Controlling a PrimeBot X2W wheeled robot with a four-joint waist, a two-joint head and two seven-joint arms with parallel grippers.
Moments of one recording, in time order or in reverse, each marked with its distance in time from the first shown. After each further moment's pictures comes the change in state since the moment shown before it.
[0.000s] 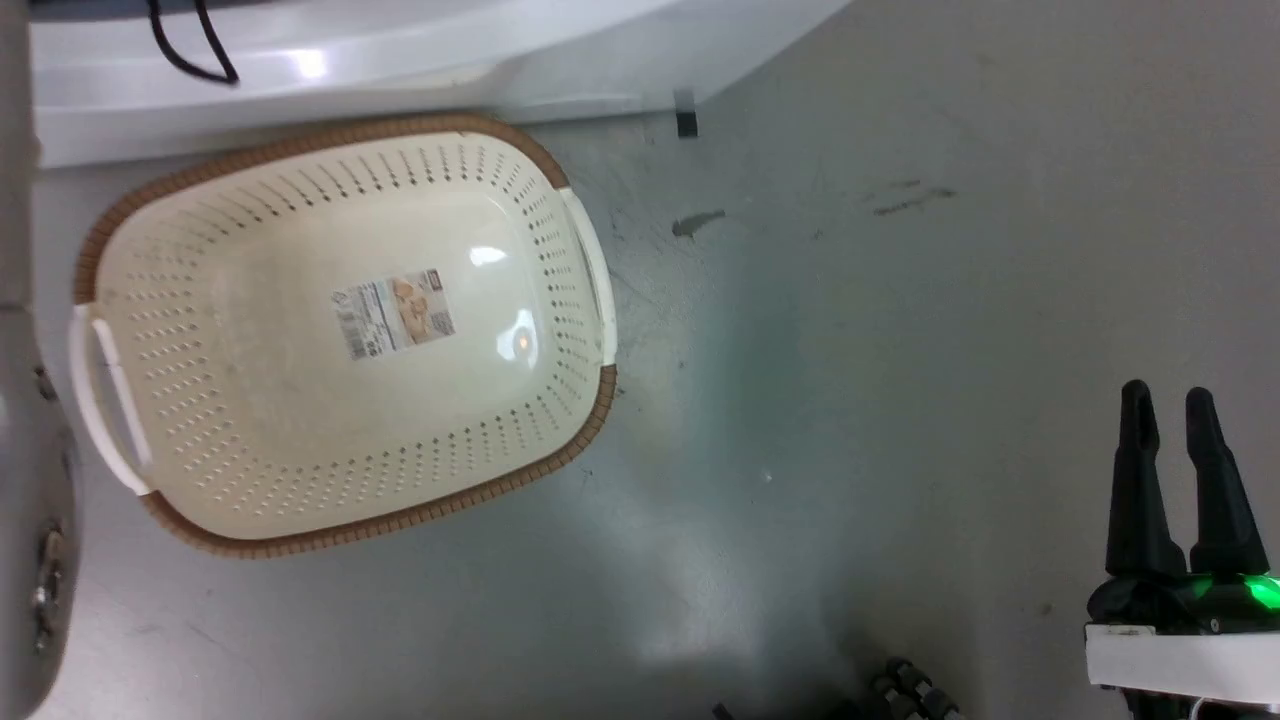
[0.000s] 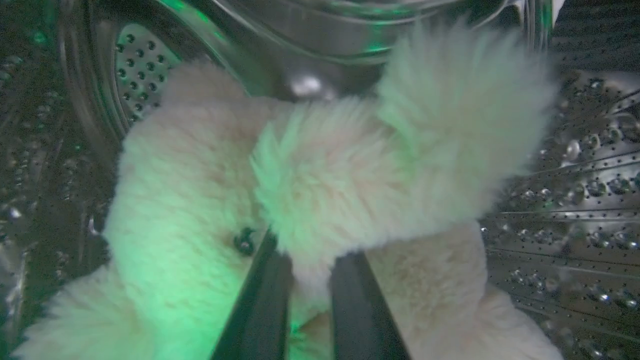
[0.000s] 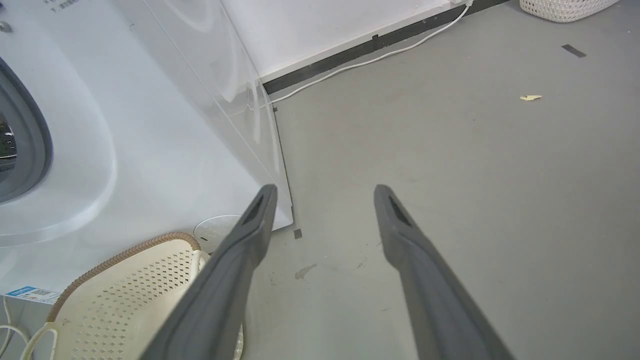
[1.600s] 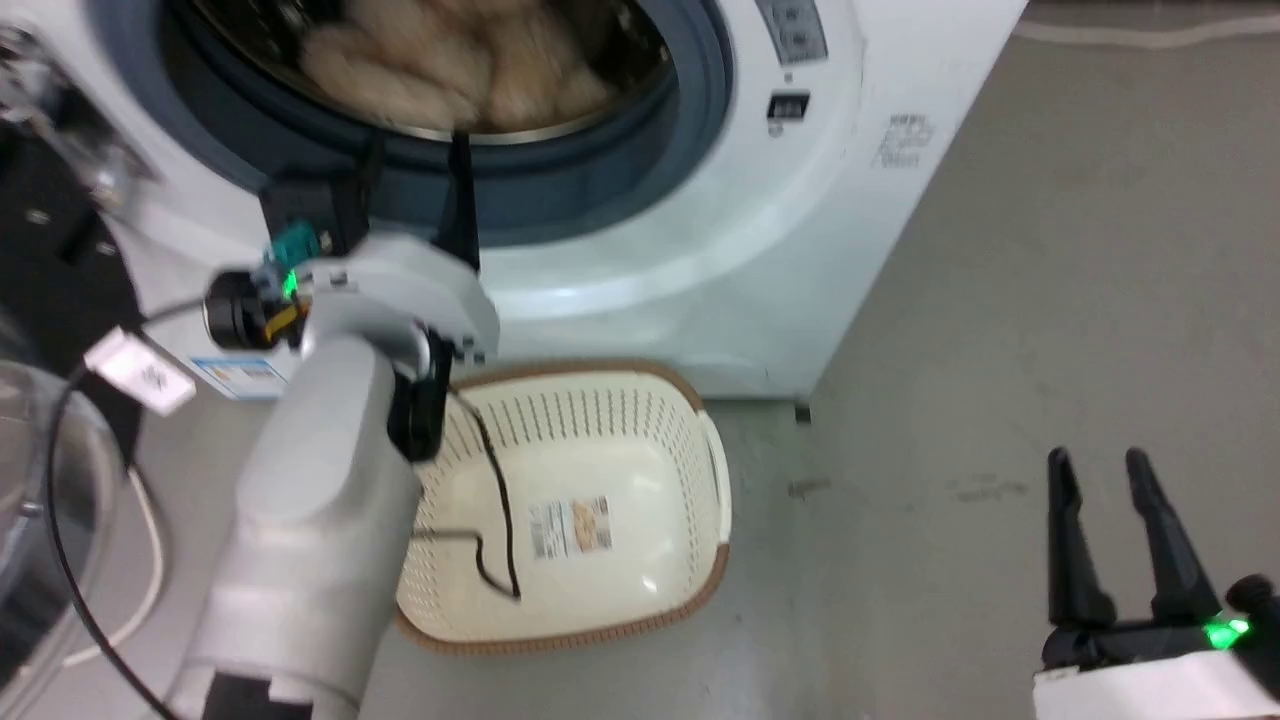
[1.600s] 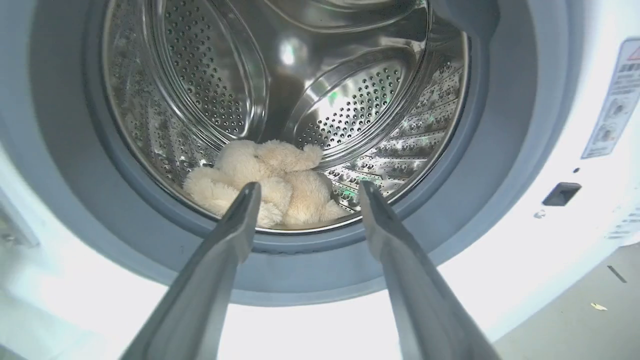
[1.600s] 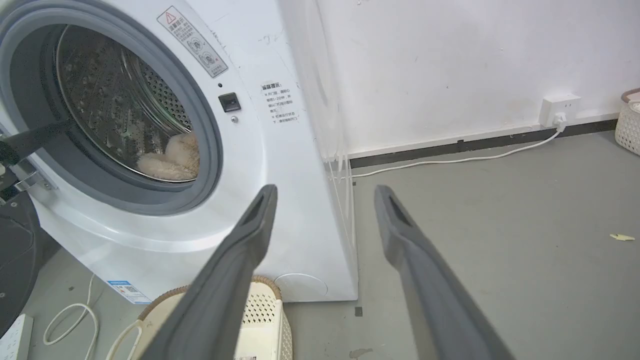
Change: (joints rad) left arm 0.663 -0.218 0.002 -0.003 -0.138 -0.086 -0.056; right arm 0.025 0.000 0.012 0.109 -0.223 0.000 0.000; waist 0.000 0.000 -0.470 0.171
